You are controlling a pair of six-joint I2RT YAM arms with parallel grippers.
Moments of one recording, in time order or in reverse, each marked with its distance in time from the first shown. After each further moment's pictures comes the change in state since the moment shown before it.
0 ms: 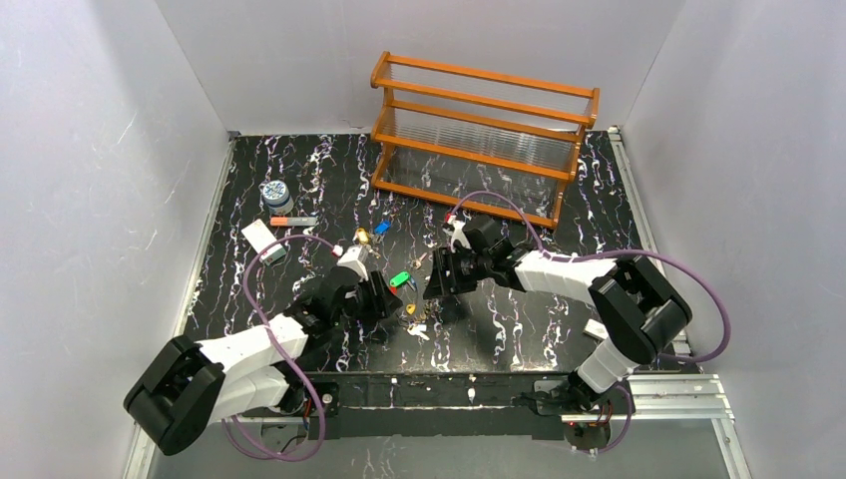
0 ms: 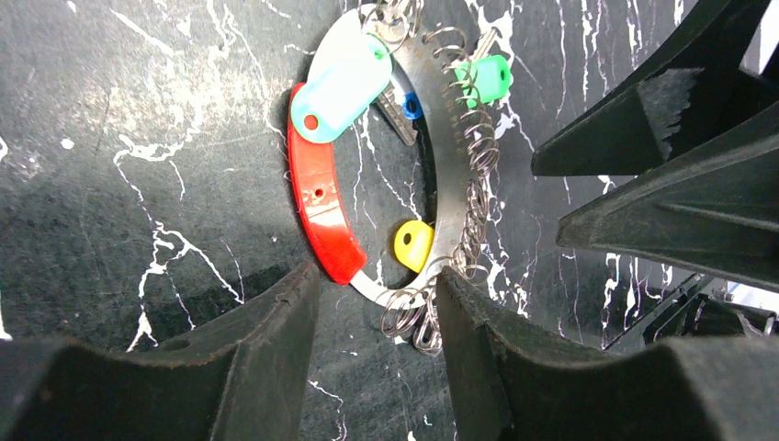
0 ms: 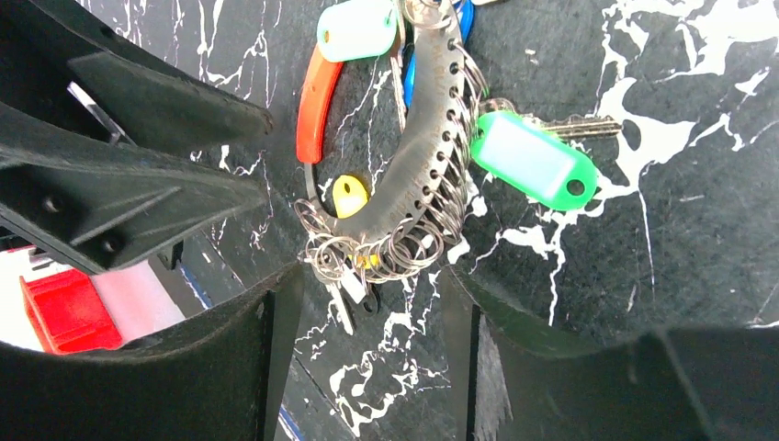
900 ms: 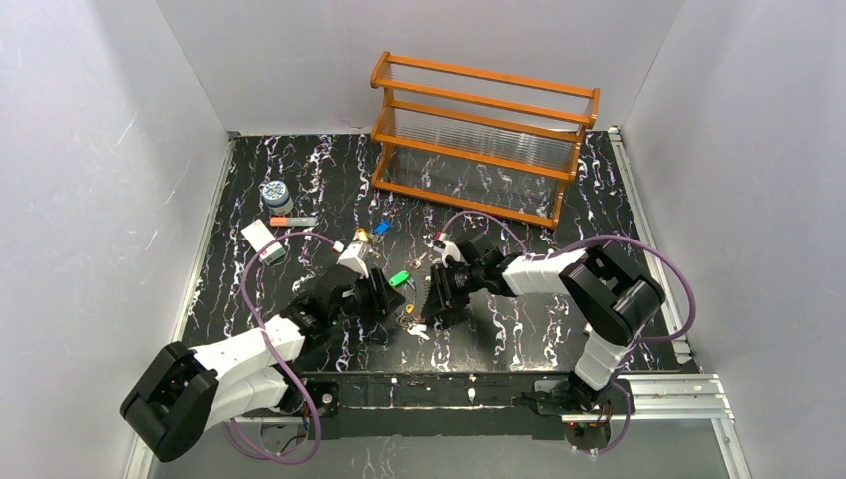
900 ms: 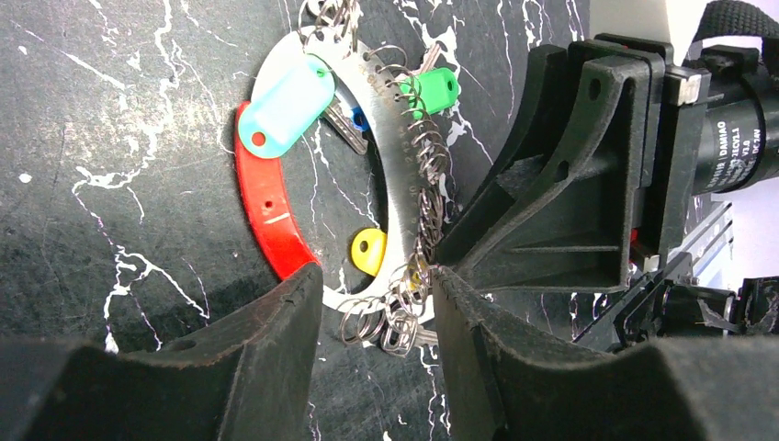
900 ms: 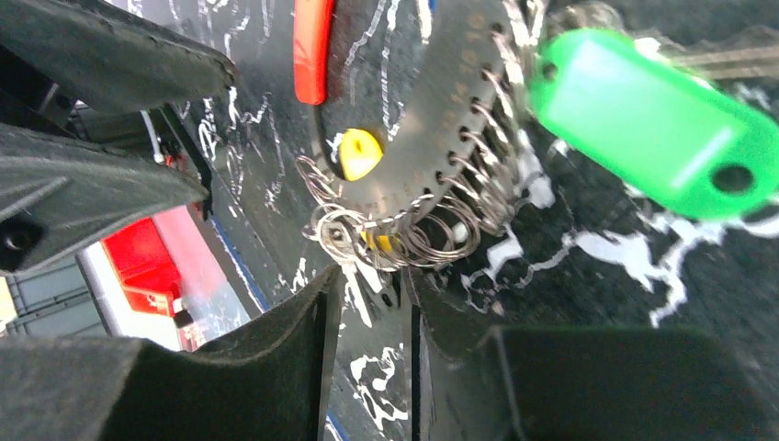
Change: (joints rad) left arm 0.000 -0.050 0.010 0.014 0.032 0.024; right arm 0.025 0.117 -0.063 0.116 -0.173 0.081
